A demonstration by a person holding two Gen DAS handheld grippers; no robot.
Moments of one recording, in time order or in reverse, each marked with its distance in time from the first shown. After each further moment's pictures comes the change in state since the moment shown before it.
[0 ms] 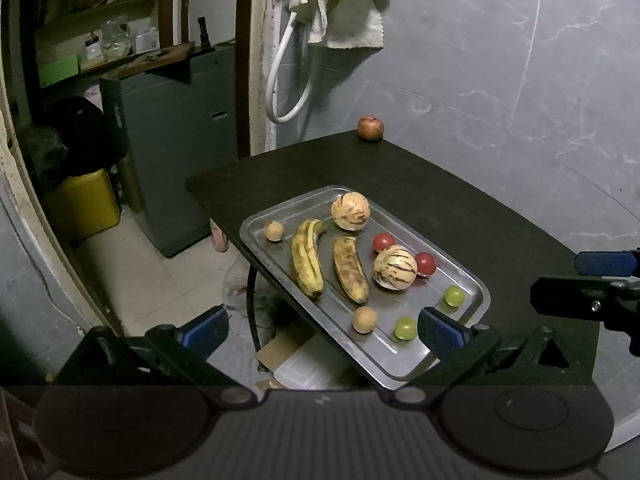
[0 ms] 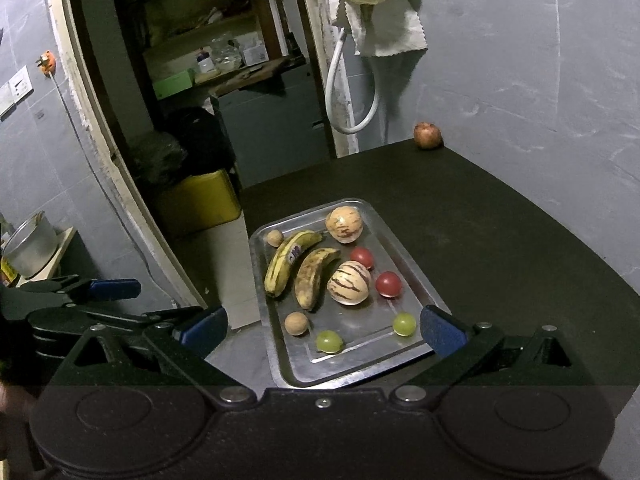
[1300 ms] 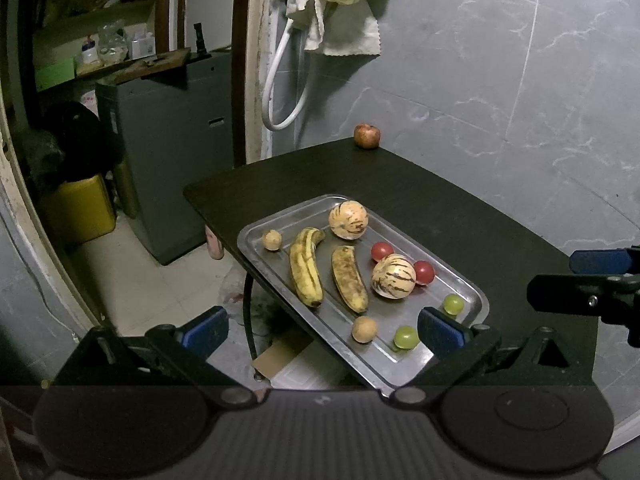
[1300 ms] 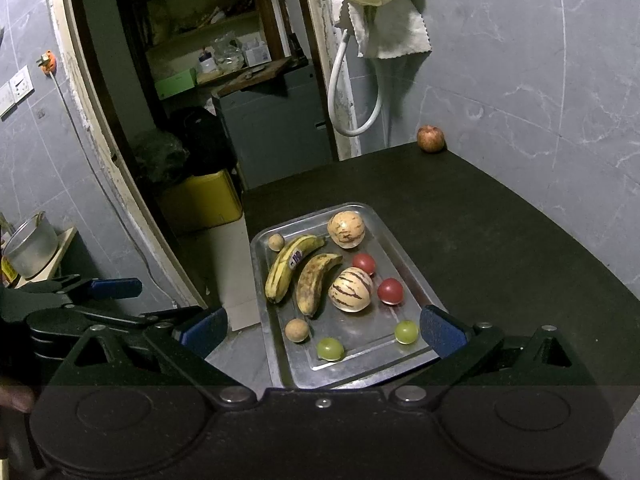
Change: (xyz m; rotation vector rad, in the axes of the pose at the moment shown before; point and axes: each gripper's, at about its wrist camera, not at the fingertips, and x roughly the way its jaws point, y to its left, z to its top) left arm 0.002 0.006 0.003 0.006 -0.020 -0.020; right arm 0.002 -0.003 0.006 -0.002 0.000 0.005
